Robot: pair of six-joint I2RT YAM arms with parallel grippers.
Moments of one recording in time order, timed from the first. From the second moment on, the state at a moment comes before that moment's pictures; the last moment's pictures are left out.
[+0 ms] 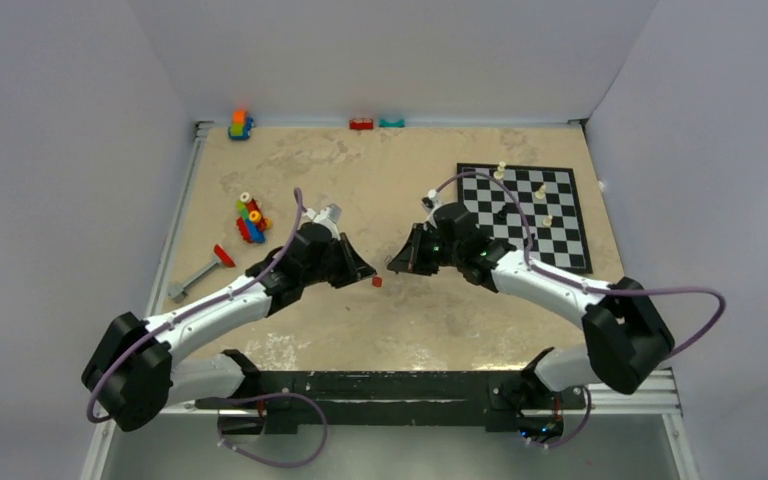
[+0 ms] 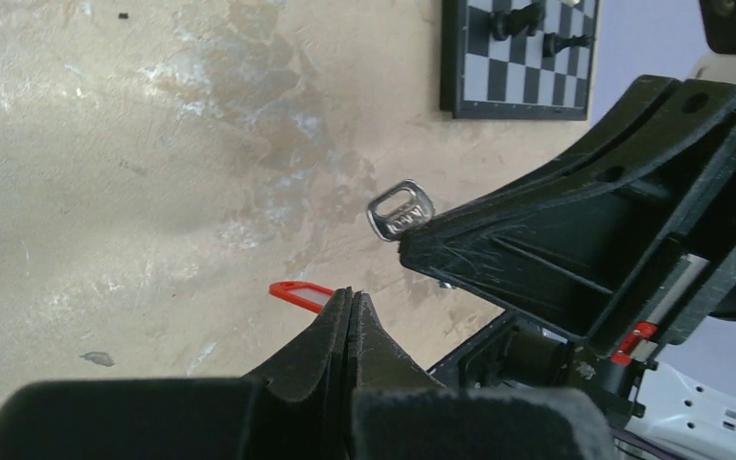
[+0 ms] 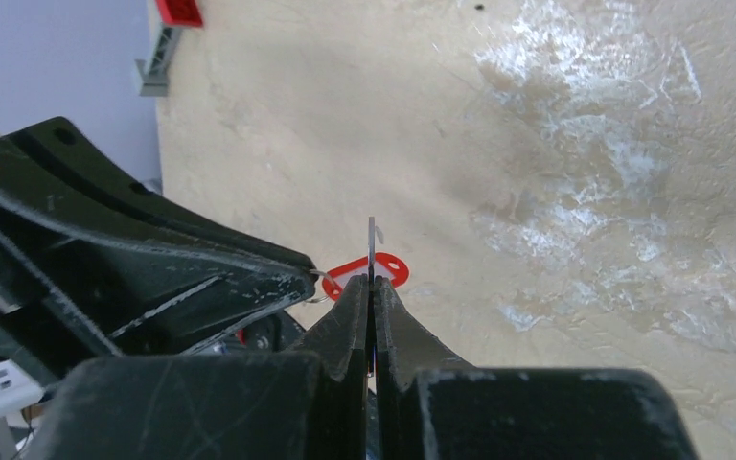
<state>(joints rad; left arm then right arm) -0.69 1.17 0.65 -0.06 0.13 -0.96 0.68 1.36 0.82 -0.08 -0.28 0.86</state>
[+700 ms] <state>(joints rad) -0.69 1.43 0.64 0.00 0.15 -0.95 0.68 1.66 0.77 0.11 -0.39 0.85</state>
